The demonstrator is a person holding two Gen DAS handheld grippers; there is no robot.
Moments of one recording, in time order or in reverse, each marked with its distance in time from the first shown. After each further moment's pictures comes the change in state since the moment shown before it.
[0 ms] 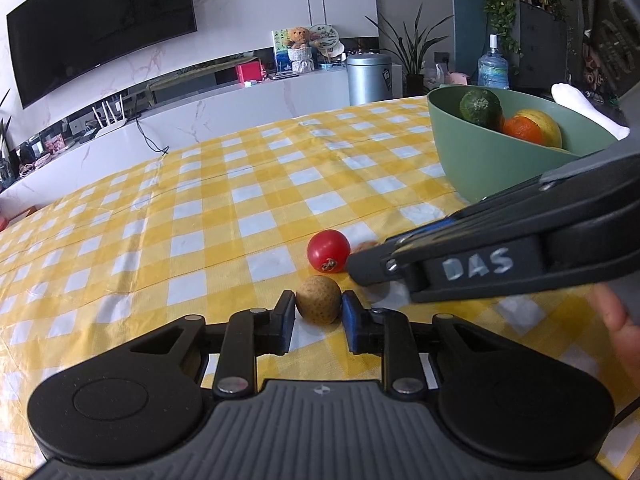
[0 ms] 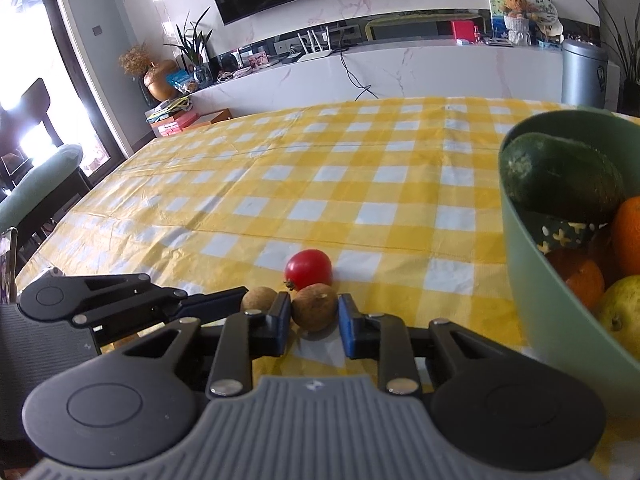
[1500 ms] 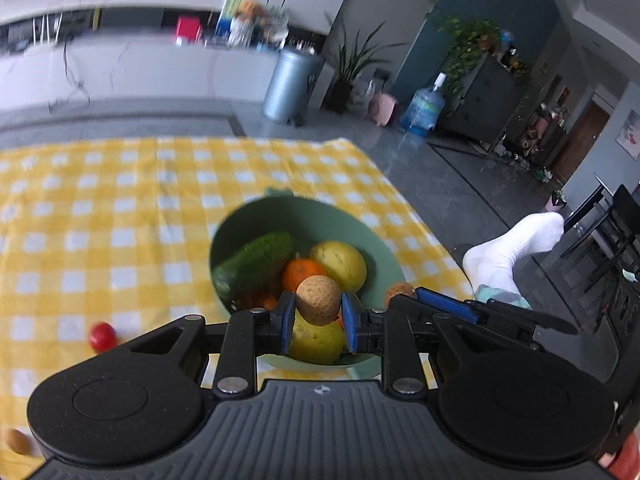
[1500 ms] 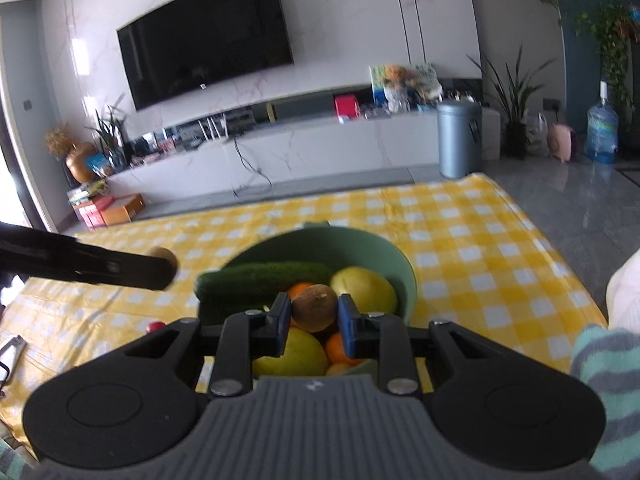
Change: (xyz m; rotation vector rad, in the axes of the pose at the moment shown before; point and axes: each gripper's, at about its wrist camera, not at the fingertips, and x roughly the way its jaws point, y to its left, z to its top) left arm -0.012 -0.074 0.140 -0.308 0.119 -0.382; right arm -0.179 -0.110 0.008 0.107 -0.188 -0.274
